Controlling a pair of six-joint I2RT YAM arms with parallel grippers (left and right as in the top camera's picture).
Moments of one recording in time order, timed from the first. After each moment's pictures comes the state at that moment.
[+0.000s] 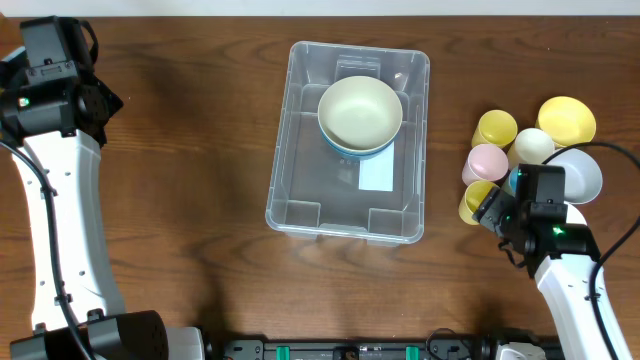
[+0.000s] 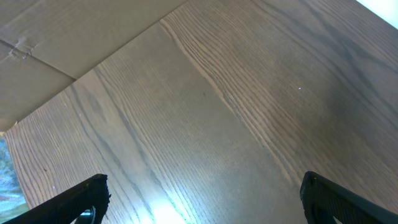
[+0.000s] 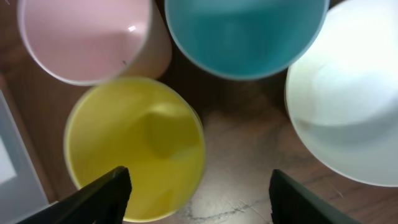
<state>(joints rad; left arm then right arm) 0.23 1.57 1.70 -1.15 -0.53 -0.51 -0.06 1.10 0.66 -0.69 0.10 0.54</state>
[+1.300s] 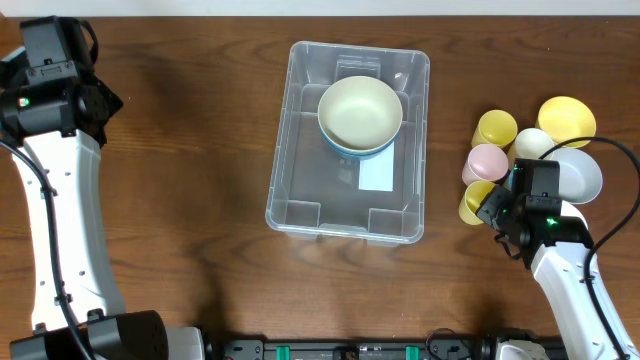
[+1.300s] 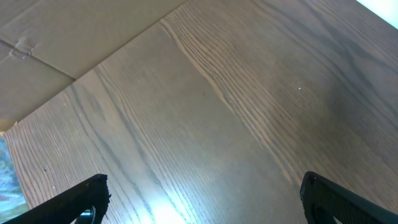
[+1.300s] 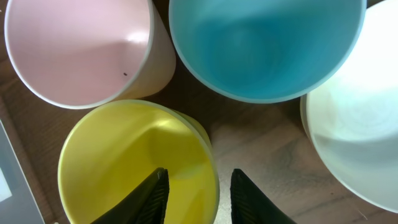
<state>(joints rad) 0.23 1.57 1.70 -1.15 -0.53 -0.51 -0.06 1.18 0.66 -0.60 0.10 0.56</state>
